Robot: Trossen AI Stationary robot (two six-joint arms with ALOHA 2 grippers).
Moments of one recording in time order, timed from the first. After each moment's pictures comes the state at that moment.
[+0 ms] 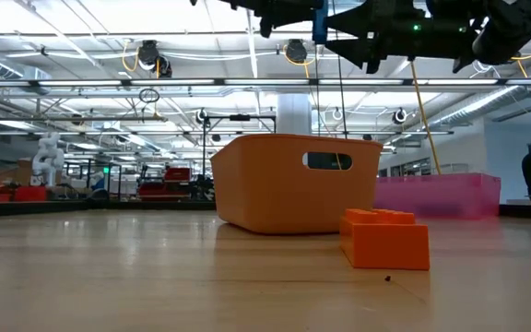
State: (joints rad) left arm 0.27 1.70 1.59 -0.14 0.26 0.12; right arm -0.34 1.10 0.45 0.87 -0.11 0.04
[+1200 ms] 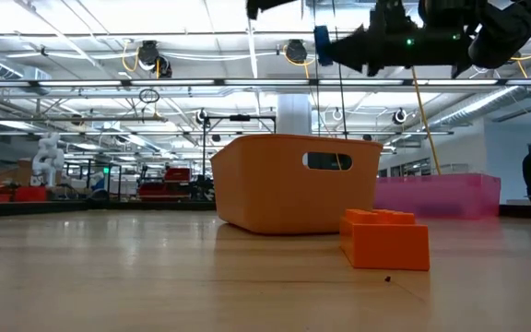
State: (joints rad) left arm 0.28 1.60 1.53 -0.06 0.26 0.13; right arm -0.36 1.14 0.45 0.84 -0.07 -0.14
